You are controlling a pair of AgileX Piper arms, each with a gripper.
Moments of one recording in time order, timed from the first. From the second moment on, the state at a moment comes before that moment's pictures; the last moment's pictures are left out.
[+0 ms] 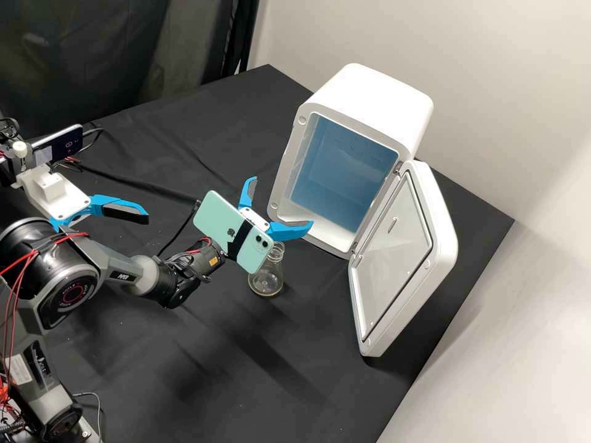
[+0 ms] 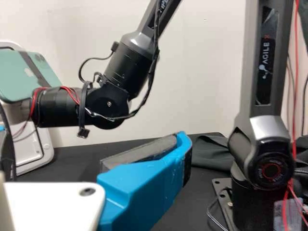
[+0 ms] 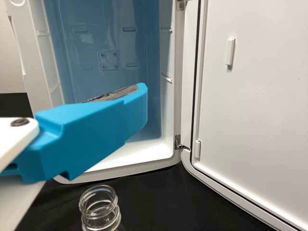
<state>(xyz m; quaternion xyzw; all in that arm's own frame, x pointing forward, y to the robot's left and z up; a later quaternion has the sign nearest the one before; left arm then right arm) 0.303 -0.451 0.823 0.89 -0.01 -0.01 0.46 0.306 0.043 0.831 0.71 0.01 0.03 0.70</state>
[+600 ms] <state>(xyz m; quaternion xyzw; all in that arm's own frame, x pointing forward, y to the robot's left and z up) 0.266 -0.427 0.764 0.87 0.04 -0.07 0.49 0.306 0.043 0.831 0.71 0.01 0.03 0.70</state>
